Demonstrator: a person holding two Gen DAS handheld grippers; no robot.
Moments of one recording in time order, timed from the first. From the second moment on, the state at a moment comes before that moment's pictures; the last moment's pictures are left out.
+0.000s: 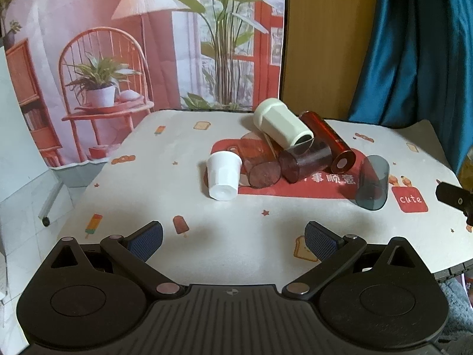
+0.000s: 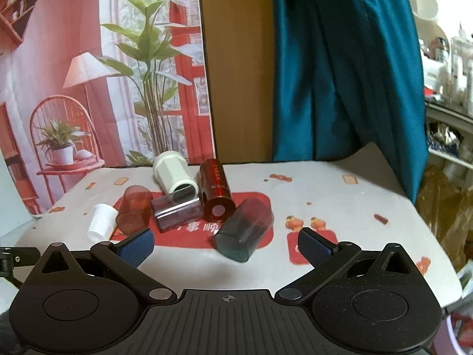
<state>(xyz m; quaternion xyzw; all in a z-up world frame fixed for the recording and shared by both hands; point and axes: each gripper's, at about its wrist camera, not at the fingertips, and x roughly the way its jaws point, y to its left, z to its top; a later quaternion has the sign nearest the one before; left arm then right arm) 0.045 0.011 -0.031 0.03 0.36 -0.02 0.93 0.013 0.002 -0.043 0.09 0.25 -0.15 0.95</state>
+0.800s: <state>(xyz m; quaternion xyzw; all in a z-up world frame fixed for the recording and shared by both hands) 0.240 0.021 -0.130 0.10 0.42 0.02 0.90 0.057 -0.011 -0.091 0.11 0.30 -0.14 0.94</state>
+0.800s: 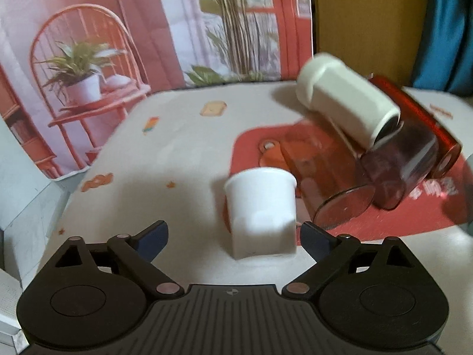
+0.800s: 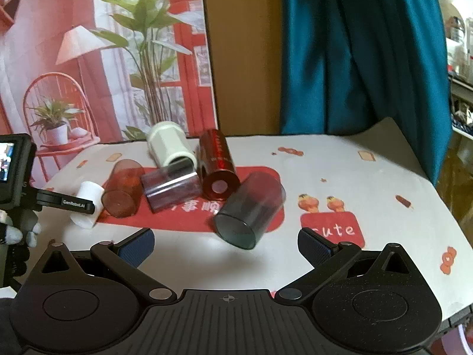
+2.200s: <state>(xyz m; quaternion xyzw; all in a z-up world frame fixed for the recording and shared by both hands) 0.128 -0.059 -0.085 0.08 0.40 -0.09 0.91 0.061 -0.026 -0.115 0.15 0.36 -0.13 0.91</state>
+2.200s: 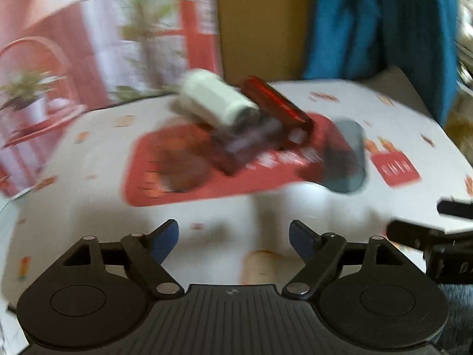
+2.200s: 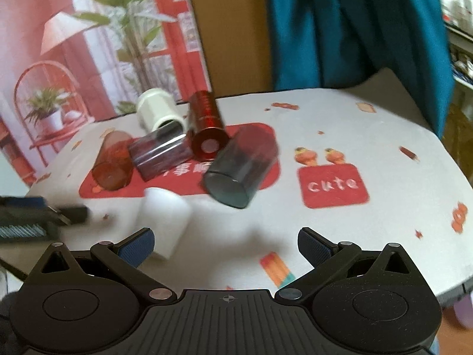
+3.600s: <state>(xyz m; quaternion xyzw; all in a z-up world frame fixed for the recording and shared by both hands) 0.078 0.051 -0.087 -0.02 0.42 0.06 0.90 0.113 -0.013 -0.167 0.28 0.41 -0.06 0.87</state>
